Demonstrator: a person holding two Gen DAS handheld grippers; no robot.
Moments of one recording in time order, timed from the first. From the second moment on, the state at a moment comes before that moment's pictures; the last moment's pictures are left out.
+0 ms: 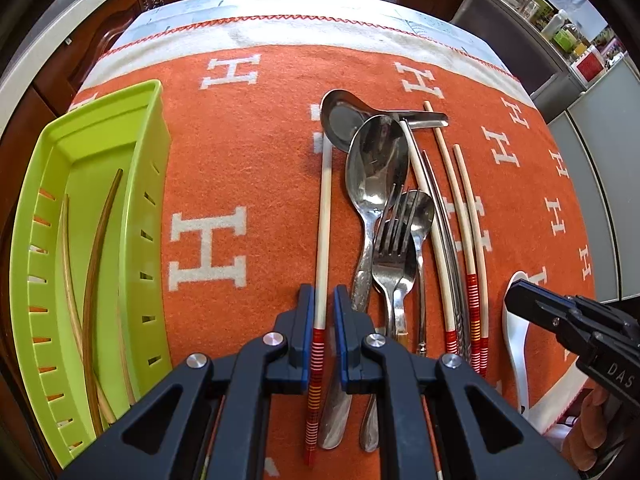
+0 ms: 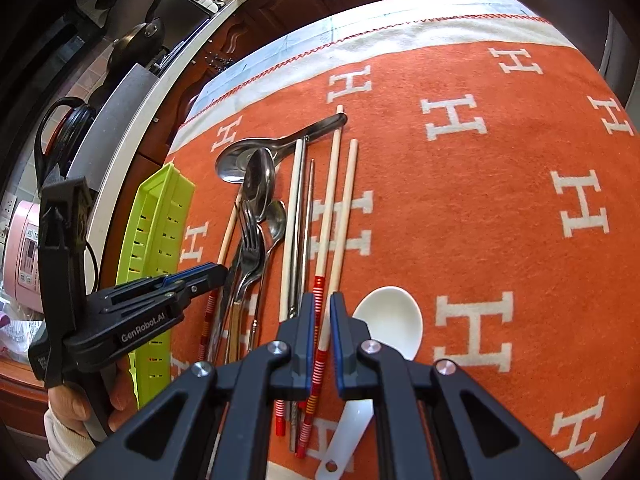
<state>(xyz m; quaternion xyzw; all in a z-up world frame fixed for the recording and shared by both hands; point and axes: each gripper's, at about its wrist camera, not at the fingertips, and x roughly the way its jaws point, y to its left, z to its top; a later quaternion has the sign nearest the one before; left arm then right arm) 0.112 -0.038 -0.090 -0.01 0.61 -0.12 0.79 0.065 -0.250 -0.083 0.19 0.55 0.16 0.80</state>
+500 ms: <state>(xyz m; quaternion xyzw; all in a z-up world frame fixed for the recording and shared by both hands) 0.091 -0.026 -0.066 -0.04 0.59 -0.13 0.79 0.083 -0.261 -0.099 0.23 0.57 0.13 0.77</state>
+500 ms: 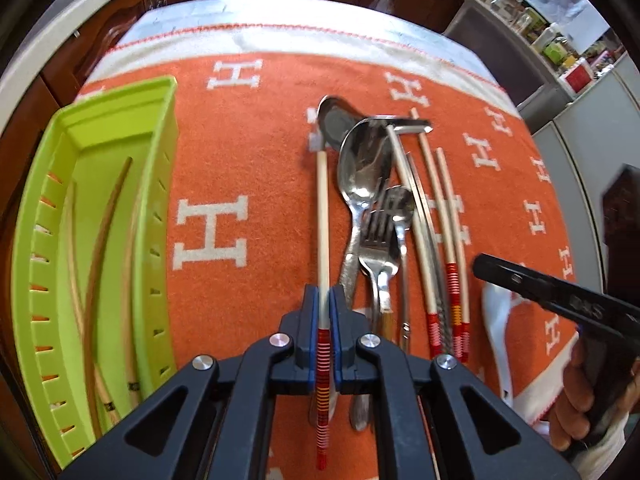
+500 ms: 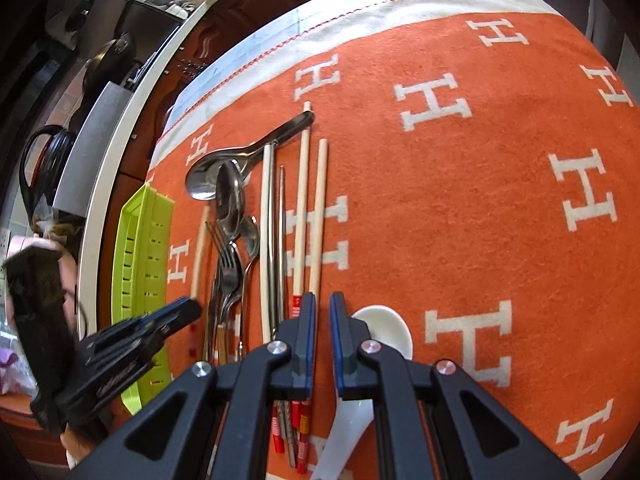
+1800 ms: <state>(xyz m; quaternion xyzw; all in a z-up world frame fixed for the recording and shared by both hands) 0.030 0.113 -0.010 -0.12 0.54 -0.04 0.83 0.068 -0.227 -0.059 0.21 0.56 0.13 0.79</state>
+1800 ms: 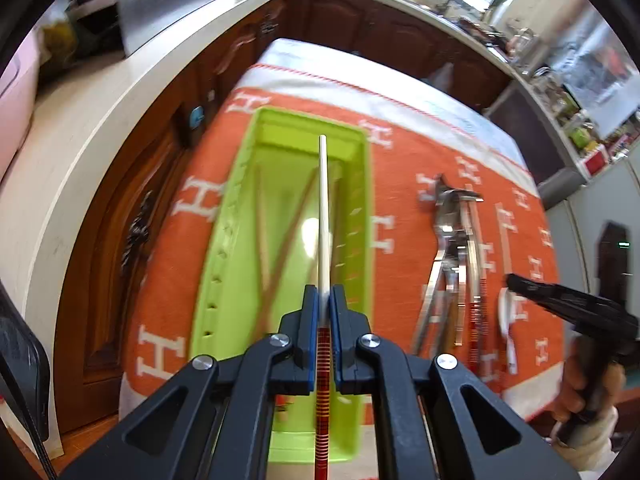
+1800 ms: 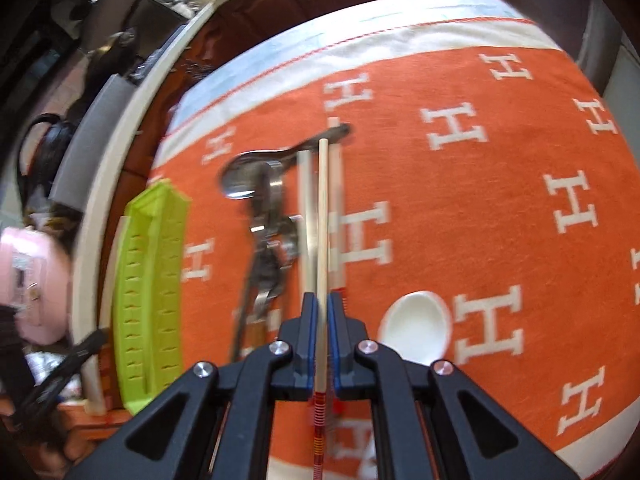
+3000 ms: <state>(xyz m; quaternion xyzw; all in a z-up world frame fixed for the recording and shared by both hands) 0.055 0.109 -0.073 -0.14 0.60 -0.03 0.79 0.093 -0.058 -0.040 0.19 0.57 0.29 0.74</state>
